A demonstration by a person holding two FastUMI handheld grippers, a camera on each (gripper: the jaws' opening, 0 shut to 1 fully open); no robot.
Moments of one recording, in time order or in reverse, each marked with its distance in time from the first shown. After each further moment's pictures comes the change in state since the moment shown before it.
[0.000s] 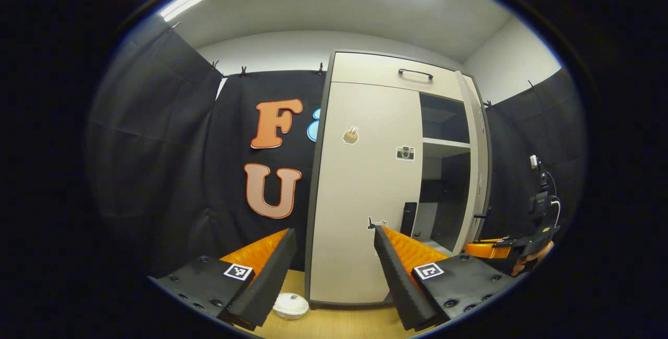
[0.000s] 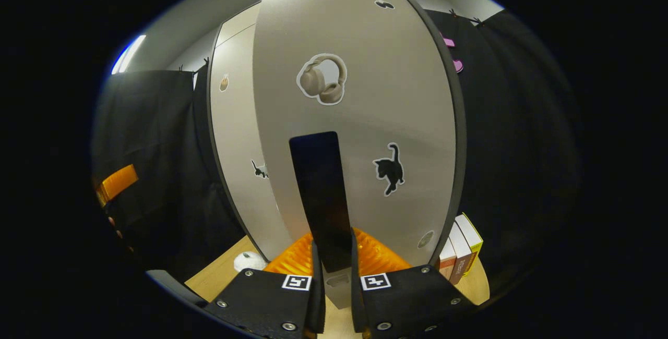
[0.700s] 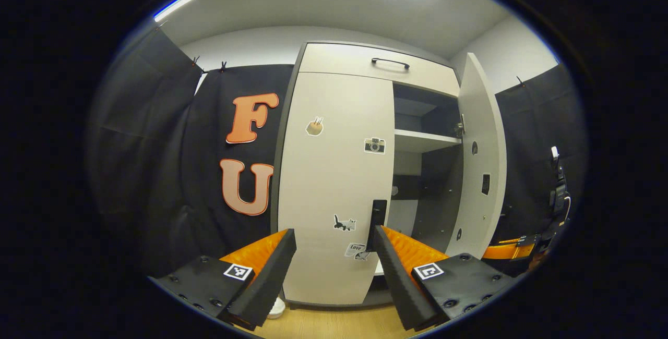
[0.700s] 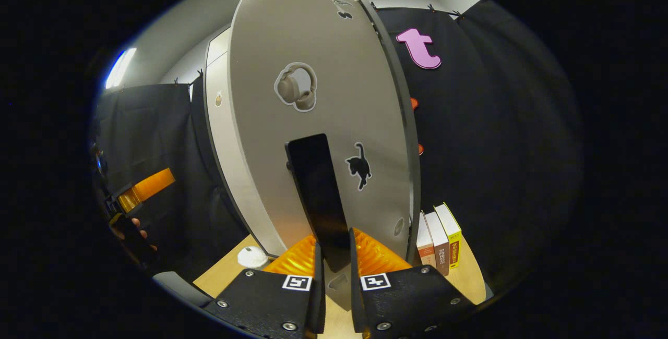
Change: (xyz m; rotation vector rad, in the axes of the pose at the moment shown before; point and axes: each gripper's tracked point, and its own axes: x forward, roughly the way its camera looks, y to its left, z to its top) left arm 0.022 -0.055 -0.019 -0.001 0.037 -0.069; right arm -0.038 -0.030 0.007 0.077 -0.003 0.000
